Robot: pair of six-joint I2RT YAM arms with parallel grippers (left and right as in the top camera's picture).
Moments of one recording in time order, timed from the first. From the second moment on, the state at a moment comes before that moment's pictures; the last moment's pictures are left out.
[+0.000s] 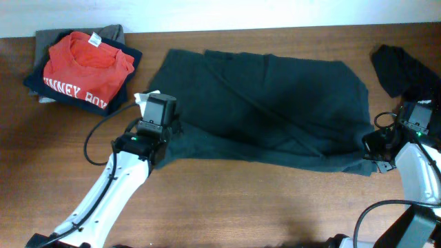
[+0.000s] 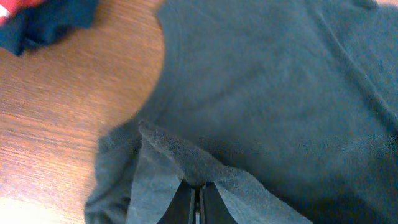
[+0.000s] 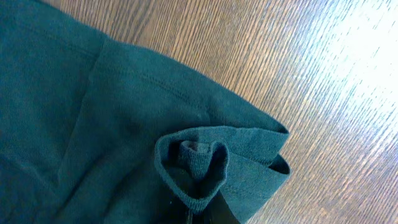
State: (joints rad) left arm -0.31 1.42 0.96 -0.45 -0.26 -0.54; right arm -0.48 1.47 0.93 -0.70 0.03 0.78
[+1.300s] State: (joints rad) left arm -0.28 1.61 0.96 -0.24 -0.30 -0.48; right arm -0.35 1.63 0.93 -0.41 0.04 0.80
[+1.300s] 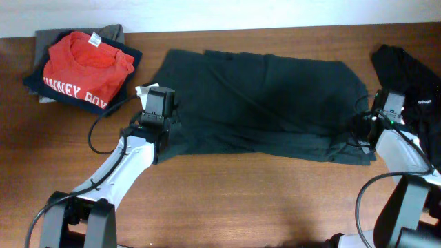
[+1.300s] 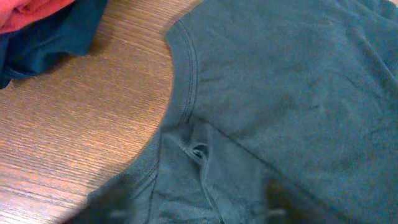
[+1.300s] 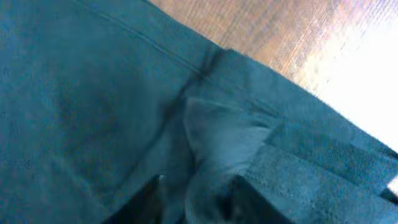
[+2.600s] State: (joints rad) left arm -0.25 1.82 1.29 -0.84 0.18 -0.47; right arm -0.31 1.37 1.29 -1.30 -0.22 0.32
